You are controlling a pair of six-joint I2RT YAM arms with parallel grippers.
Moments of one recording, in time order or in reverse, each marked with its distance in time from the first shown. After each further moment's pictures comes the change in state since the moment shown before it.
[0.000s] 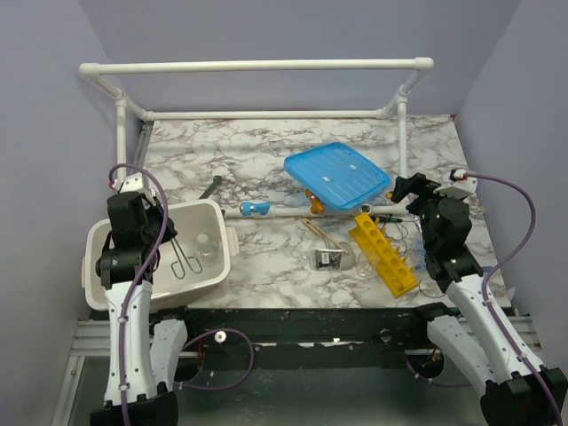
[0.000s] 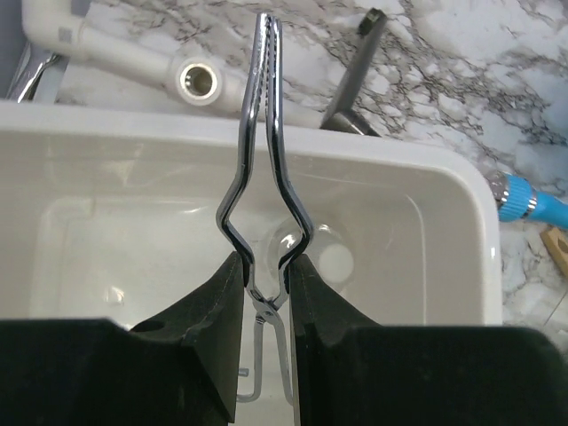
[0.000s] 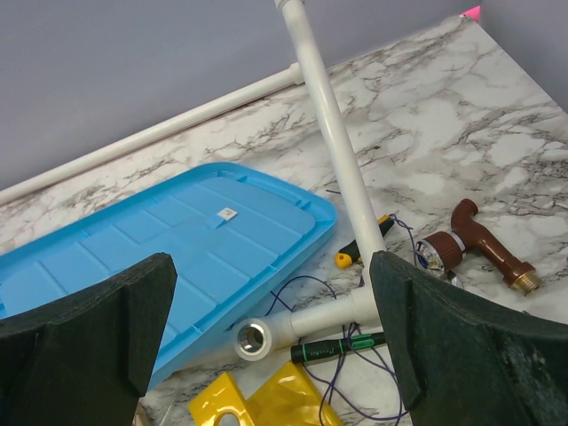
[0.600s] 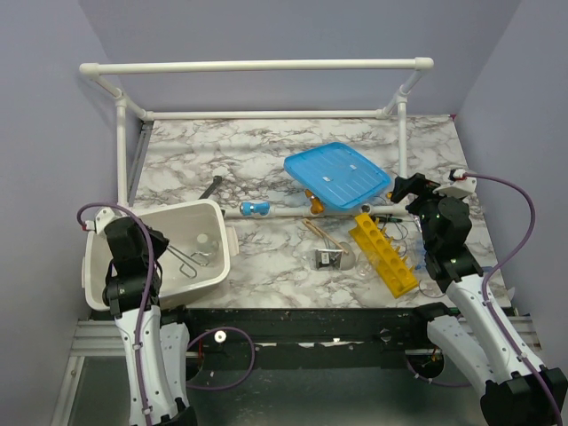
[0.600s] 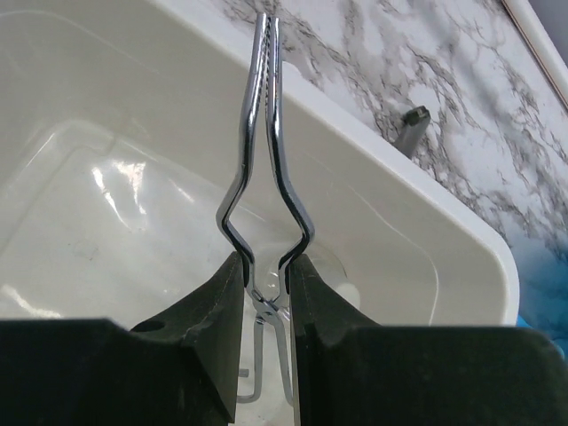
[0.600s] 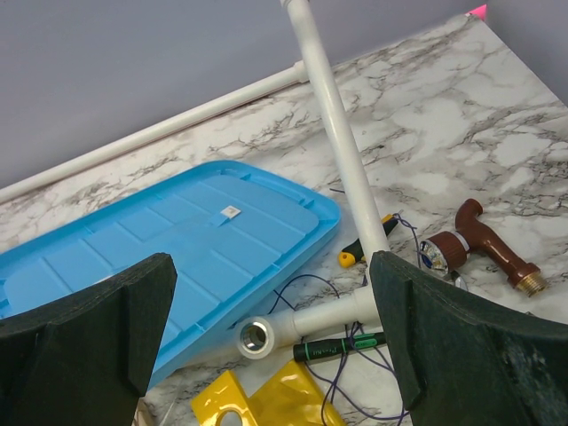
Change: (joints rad) left arm 0.140 -0.220 -0.203 0.048 -0.135 -0.379; right arm 0.000 0.000 0.000 0.000 -0.011 0.000
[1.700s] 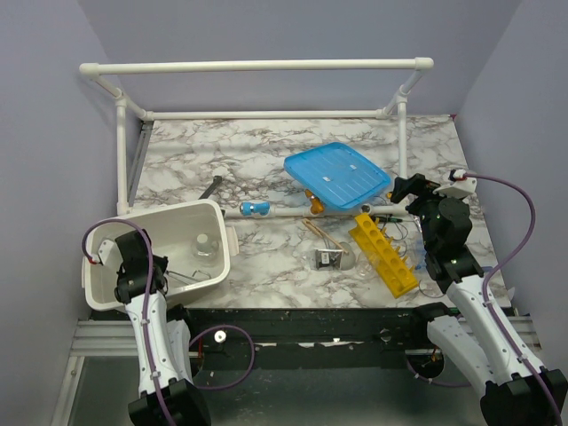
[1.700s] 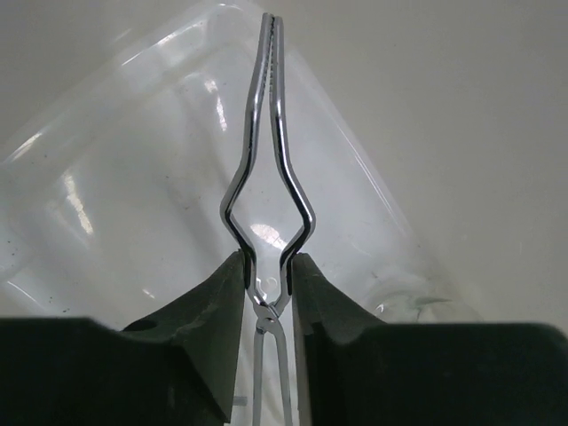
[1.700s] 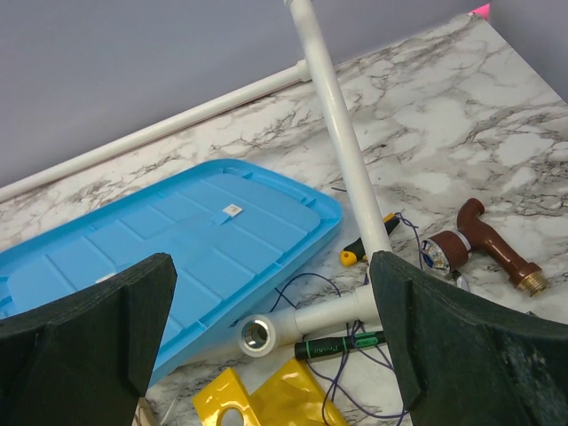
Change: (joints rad) left arm 0.151 0.078 -0.282 0.047 -0.121 -0.201; right arm 0.000 -0.007 0.000 -0.007 -0.007 0.000
